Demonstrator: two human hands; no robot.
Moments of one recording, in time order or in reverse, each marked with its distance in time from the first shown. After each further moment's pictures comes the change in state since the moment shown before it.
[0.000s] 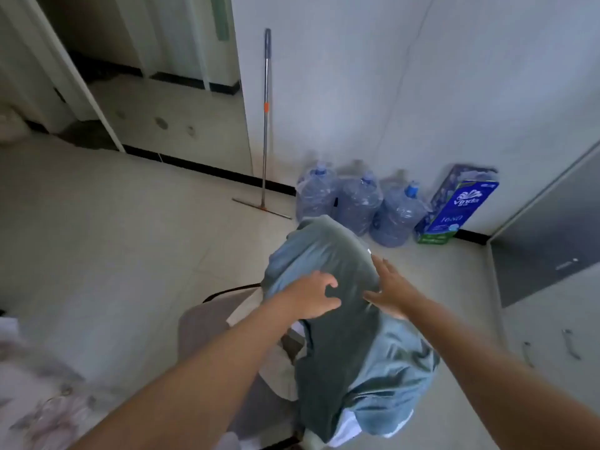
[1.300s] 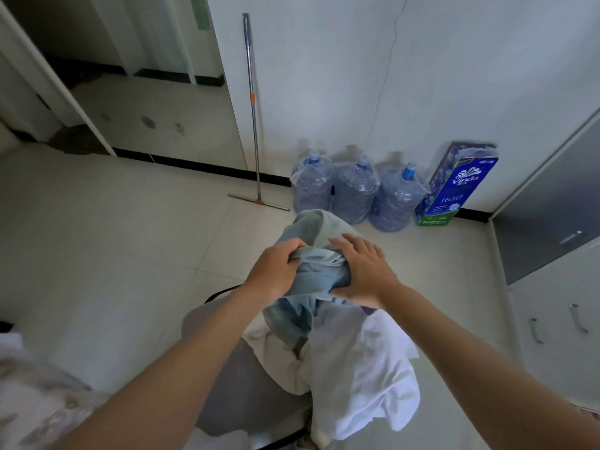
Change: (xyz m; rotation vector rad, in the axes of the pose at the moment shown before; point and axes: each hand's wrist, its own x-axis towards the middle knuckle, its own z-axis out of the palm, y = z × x) left_hand -0.004 -0.010 -0.044 -0.121 0.391 0.075; right_hand -0.001 -0.042 -0.004 -0.163 0.174 -0.341
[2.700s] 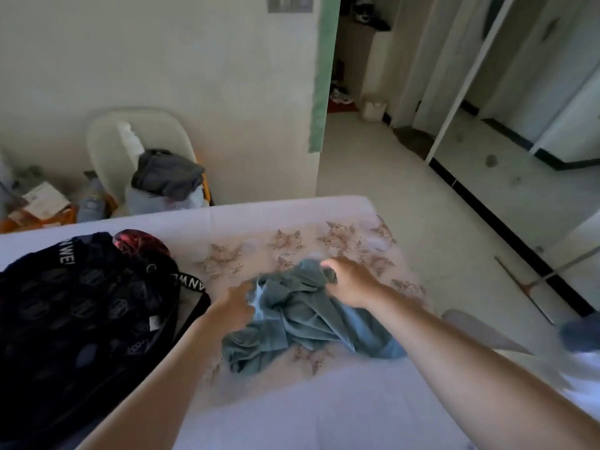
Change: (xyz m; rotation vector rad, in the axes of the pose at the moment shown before) left_hand -0.757 -0.349 -0.180 -0.125 0.453 -1.173; right_hand -0.201 -0.685 0.263 -0.185 -0.519 -0.858
